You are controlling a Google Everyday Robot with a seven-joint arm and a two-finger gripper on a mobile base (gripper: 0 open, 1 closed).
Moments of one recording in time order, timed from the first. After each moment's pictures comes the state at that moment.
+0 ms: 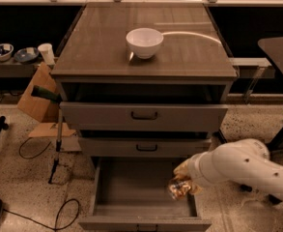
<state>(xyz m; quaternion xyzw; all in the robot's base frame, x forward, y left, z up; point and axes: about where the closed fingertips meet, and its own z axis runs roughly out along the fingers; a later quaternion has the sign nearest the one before) 0.454 -0.151 0.551 -0.89 0.41 -0.05 0.21</state>
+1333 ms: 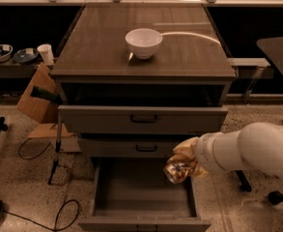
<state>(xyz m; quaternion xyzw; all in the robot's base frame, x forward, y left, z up) 0.451 -0.132 0.688 -0.86 0.39 -0.09 0.30</state>
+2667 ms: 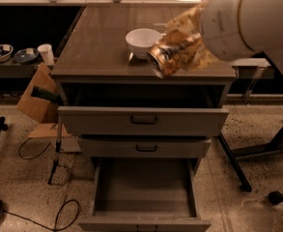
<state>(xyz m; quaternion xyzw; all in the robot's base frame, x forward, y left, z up) 0.502 -0.080 1.026 -0.81 0.34 -0.26 0.40</state>
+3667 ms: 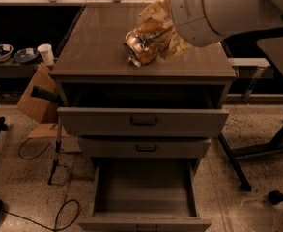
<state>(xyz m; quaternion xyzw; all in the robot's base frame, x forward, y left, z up) 0.520 -0.039 1.043 -0.82 0.30 -0.27 0.41</state>
